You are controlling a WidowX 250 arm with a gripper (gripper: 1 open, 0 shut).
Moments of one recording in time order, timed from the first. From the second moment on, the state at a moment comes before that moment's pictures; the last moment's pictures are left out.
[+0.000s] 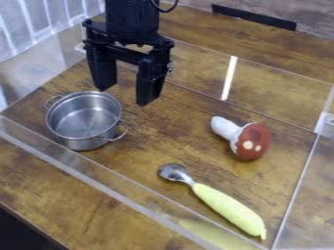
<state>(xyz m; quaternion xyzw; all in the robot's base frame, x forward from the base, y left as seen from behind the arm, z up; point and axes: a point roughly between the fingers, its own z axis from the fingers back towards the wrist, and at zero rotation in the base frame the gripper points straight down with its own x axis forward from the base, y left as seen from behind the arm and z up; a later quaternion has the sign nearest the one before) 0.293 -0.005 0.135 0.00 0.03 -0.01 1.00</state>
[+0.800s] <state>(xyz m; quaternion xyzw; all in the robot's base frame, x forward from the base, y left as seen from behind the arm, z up) 0.289 -0.055 0.095 -0.01 0.05 0.21 0.98</state>
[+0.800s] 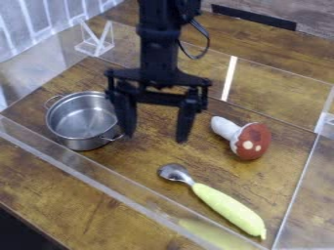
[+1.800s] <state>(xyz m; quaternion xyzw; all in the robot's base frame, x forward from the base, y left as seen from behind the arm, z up) 0.291 -0.114 0.072 -0.05 0.00 0.58 0.81</state>
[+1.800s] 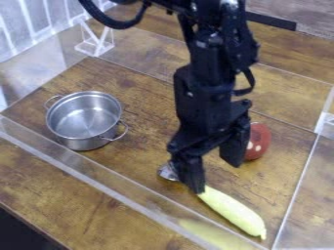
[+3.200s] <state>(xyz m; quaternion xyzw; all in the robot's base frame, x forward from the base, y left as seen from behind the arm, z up) 0.301 -0.131 0.036 -0.05 -0.02 0.59 0.80</state>
